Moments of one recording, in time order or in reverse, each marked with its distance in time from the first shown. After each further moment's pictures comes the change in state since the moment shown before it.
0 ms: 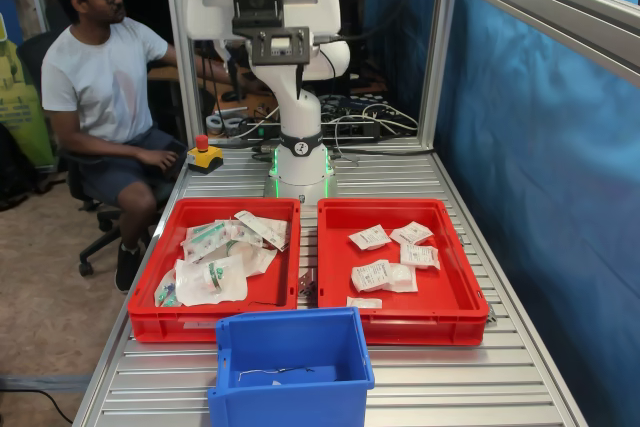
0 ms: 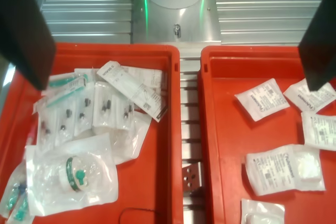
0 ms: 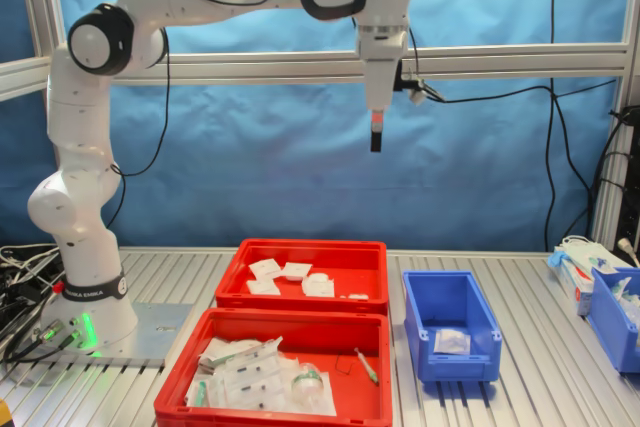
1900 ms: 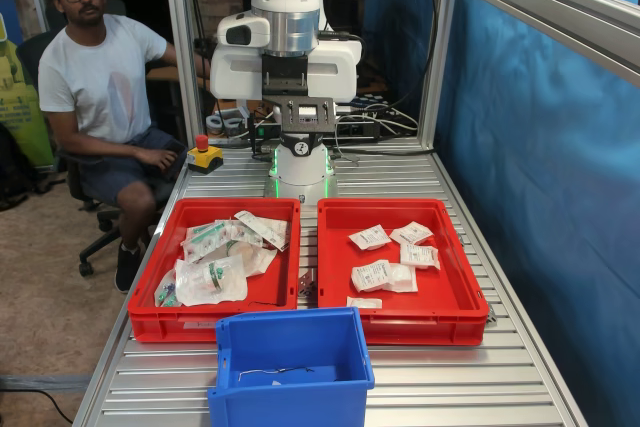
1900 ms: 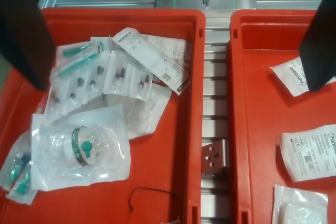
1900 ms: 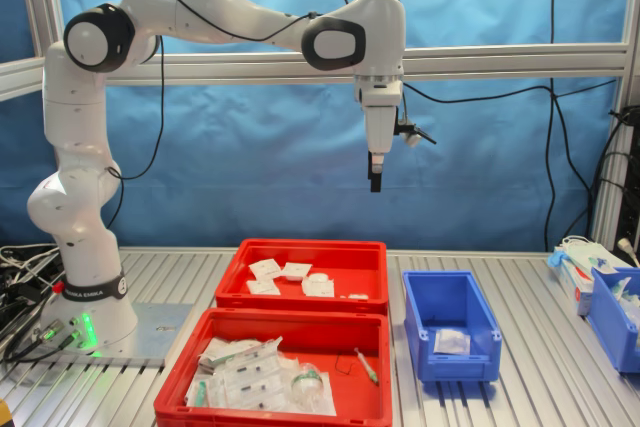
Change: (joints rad) arm -0.006 -0.049 0.081 -0.279 -0.103 0.243 0.000
